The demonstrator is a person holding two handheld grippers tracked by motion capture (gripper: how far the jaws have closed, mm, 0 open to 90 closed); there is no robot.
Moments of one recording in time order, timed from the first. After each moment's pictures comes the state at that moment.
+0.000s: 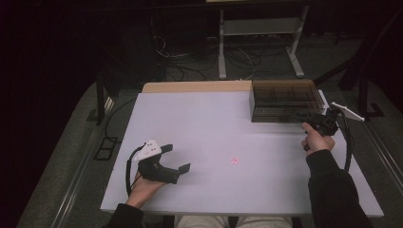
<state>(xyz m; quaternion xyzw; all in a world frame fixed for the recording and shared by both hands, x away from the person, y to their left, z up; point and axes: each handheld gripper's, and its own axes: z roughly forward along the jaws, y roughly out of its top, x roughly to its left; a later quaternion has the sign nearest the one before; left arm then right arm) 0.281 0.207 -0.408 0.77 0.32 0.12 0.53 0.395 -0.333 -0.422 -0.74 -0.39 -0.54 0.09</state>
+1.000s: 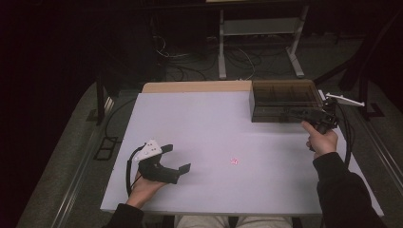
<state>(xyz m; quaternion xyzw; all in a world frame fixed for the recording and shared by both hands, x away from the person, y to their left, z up) 0.281 0.207 -0.409 0.78 0.32 0.12 0.53 0.393 -0.319 -0.382 -0.66 -0.54 -0.52 0.03</state>
